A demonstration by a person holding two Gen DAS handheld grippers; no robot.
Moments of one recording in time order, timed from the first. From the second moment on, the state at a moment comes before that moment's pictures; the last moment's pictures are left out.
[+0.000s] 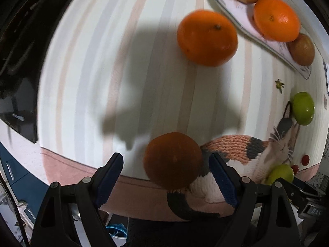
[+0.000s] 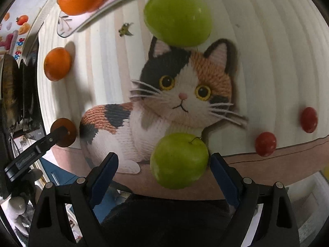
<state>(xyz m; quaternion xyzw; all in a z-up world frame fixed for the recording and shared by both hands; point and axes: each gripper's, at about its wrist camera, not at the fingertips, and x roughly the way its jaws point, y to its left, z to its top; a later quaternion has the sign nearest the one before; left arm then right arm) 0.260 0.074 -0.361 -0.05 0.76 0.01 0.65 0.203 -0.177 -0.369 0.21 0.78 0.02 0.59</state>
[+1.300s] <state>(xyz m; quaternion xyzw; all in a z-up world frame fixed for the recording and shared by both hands) 0.240 -0.003 -0.347 -0.01 0.74 -0.02 0.67 0.208 -0.131 -0.364 0.15 0.79 0.01 0.59</state>
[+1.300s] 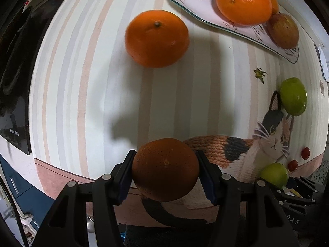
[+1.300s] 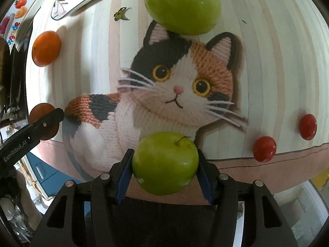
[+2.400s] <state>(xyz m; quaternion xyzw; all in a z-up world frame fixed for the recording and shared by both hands) 0.451 0.023 -0.300 -0.13 0.71 -0.05 0.69 0.451 -0.261 -0.272 0.22 0.66 -0.04 0.72</state>
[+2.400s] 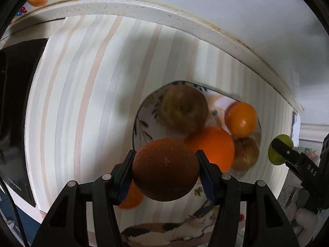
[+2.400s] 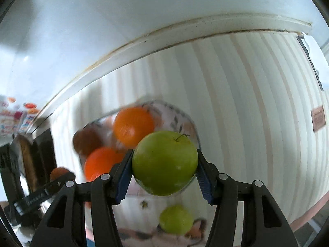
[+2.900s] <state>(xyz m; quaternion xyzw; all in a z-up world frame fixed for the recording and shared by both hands) 0.462 0.027 -0.328 -0.14 0.74 -0.03 0.66 0.483 -0.256 -0.339 0.21 0.69 -0.04 0.69</state>
